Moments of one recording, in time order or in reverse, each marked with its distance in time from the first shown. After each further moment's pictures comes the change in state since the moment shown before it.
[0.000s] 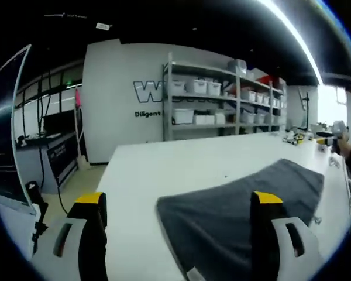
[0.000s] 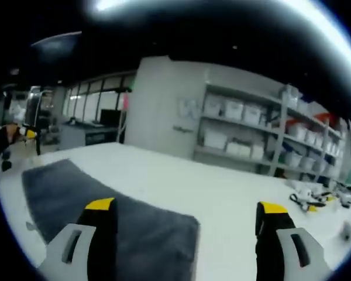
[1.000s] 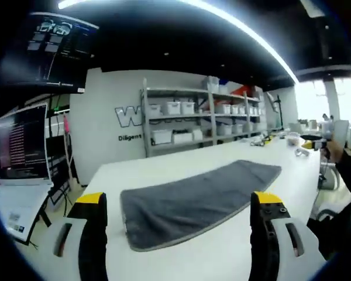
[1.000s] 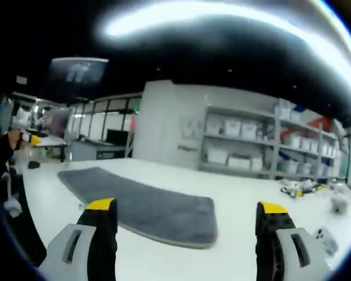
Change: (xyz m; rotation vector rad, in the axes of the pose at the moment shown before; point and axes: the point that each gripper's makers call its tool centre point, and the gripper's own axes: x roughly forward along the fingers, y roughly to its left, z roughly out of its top) left arm -0.191 -0.147 -0.035 0.105 -0.146 -0.081; right arm -0.179 0.031 -0.039 0.031 -0.143 0.012
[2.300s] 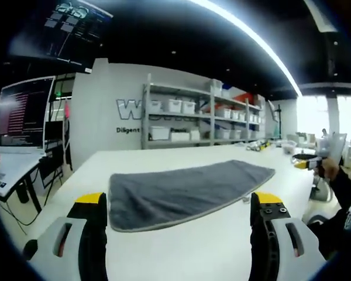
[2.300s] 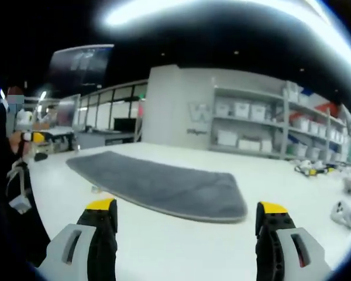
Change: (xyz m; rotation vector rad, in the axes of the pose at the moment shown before) left arm 0.006 -0.013 -0.045 -0.116 0.008 -0.029; right arm 0.008 0.059 -0.056 0.046 0.107 0.058
